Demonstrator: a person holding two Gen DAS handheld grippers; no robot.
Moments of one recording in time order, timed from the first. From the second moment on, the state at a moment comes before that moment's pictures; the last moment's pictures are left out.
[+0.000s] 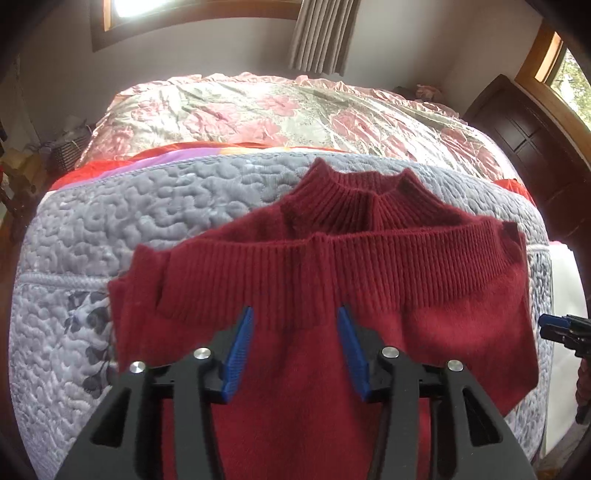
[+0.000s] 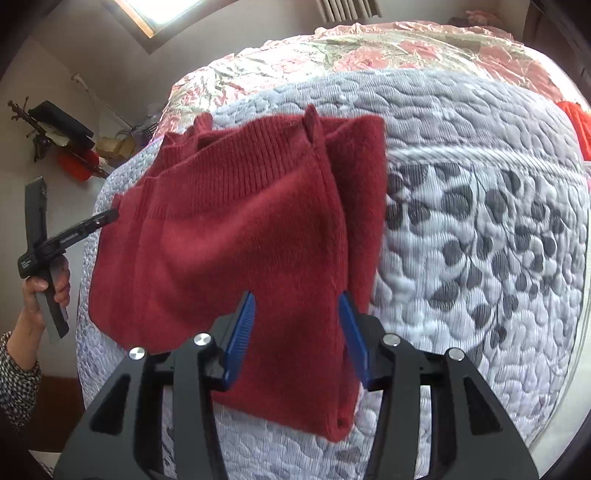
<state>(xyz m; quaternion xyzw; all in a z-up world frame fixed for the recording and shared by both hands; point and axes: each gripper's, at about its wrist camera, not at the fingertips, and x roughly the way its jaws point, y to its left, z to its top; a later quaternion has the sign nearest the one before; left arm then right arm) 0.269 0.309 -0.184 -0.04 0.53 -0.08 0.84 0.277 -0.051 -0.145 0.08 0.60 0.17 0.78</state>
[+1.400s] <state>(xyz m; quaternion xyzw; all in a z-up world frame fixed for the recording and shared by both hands) 0.289 0.322 -0.215 -0.07 0.54 -0.01 0.84 0.389 -0.040 -0.160 0.07 0.62 0.13 0.77</state>
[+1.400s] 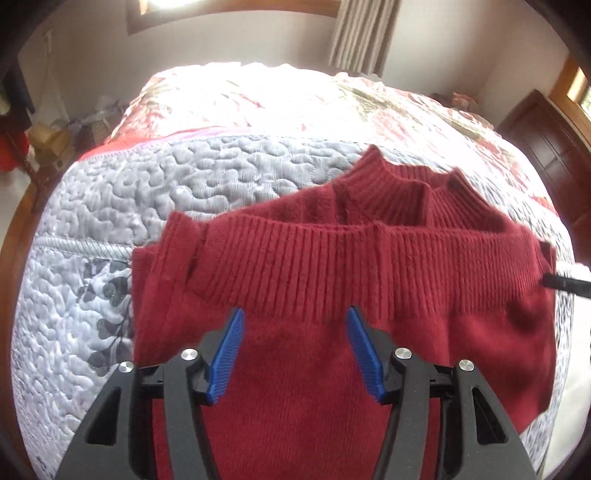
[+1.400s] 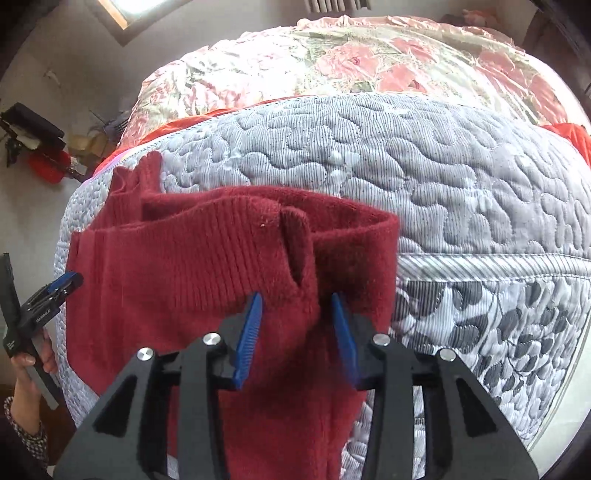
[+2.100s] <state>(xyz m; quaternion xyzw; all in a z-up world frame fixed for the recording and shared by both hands) 0.285 0.332 -0.223 -0.11 0.56 0.02 0.82 0.364 -0.057 -0.143 0.07 0.60 0.10 0.79</state>
